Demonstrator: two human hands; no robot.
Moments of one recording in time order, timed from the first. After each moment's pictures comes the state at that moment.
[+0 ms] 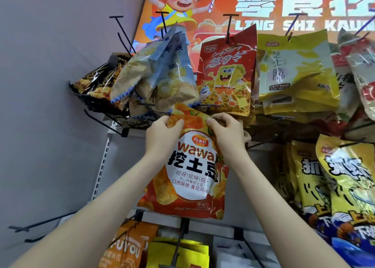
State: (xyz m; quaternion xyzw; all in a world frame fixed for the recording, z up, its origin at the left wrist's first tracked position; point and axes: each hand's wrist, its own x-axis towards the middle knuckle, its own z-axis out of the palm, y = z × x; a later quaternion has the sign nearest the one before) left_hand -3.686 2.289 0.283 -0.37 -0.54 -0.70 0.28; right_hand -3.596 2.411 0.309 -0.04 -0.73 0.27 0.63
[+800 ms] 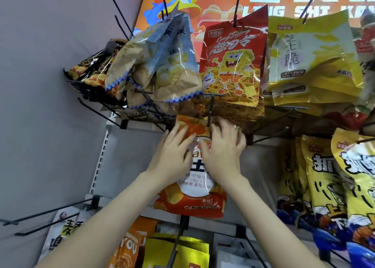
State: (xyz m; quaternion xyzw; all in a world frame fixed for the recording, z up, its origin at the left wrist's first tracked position) left_hand -3.750 2.345 0.233 -0.49 -0.62 -0.35 0.51; right_hand -3.647 2.447 0.254 -0.11 -0.73 -0.14 0.66
